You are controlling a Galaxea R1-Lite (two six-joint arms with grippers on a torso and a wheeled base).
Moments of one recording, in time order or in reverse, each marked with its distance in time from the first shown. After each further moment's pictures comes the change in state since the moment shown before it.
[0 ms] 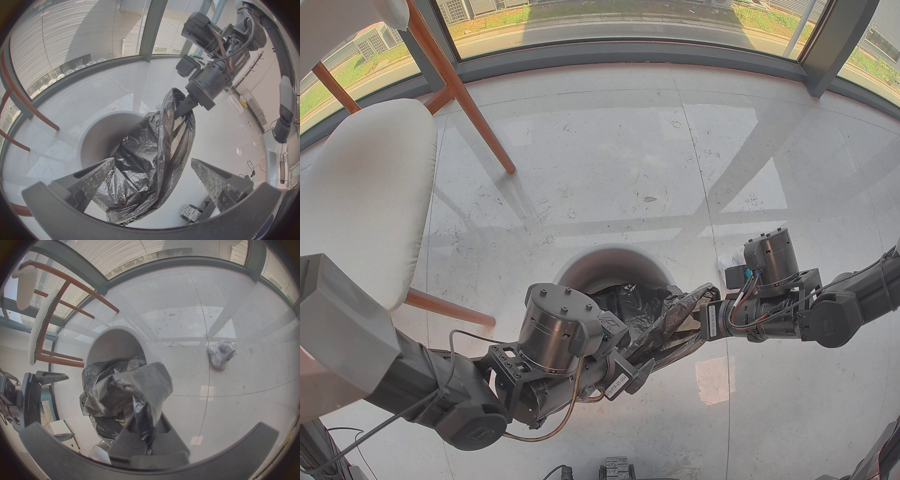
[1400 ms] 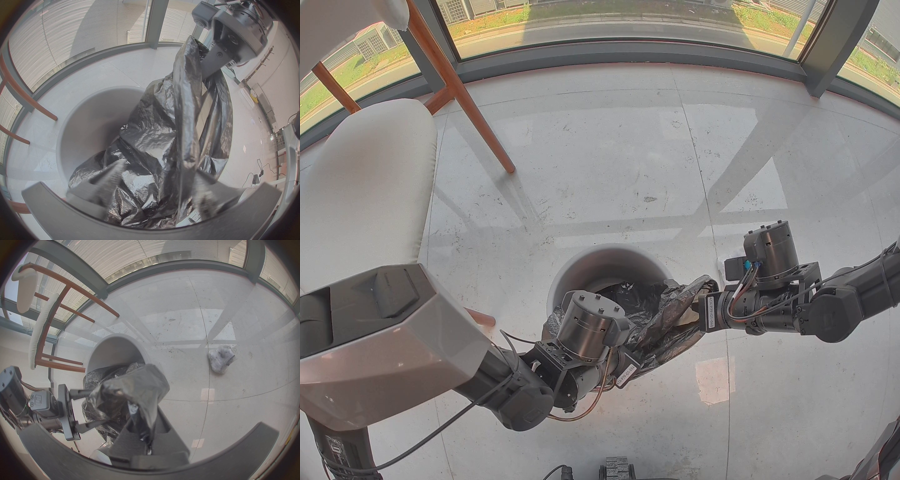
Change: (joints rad) left arm 0.051 0.232 -0.159 -0.007 0.053 -0.003; right arm 0.000 0.002 -0.032 -0.005 -0.009 0.004
